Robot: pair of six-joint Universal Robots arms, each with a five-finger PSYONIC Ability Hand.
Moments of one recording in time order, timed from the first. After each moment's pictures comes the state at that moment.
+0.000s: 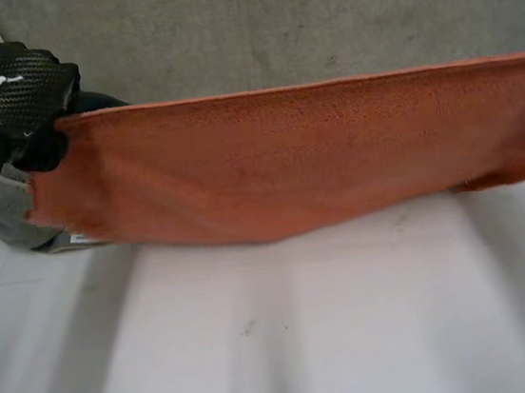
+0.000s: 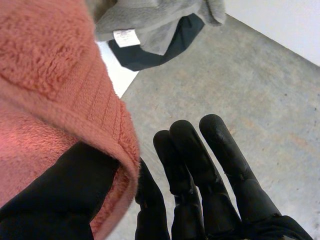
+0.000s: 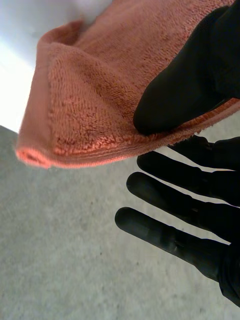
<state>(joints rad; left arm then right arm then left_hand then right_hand) 4.42 -1.49 -1.47 2.97 -1.45 3.75 1.54 -1.63 1.31 0.43 1.33 2.34 1.16 1.20 1.19 1.20 0.98 1.13 1.18 1.19 1.20 0.99</state>
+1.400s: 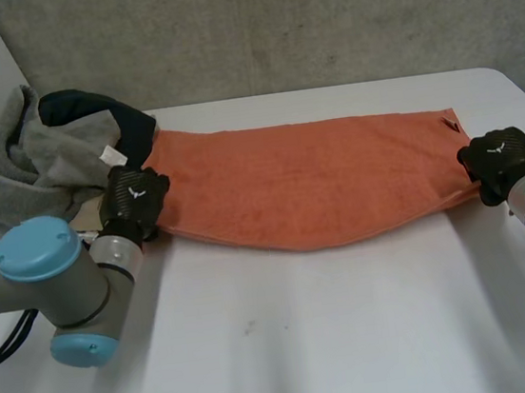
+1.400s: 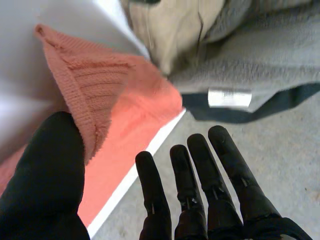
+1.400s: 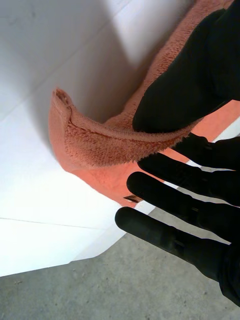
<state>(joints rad) 4.39 -2.21 -1.62 3.79 -1.50 3.77 1.64 -1.07 1.60 -0.25 1.41 2.52 0.67 0.67 0.67 0.66 0.48 1.13 1.18 1.19 1.20 1.01</state>
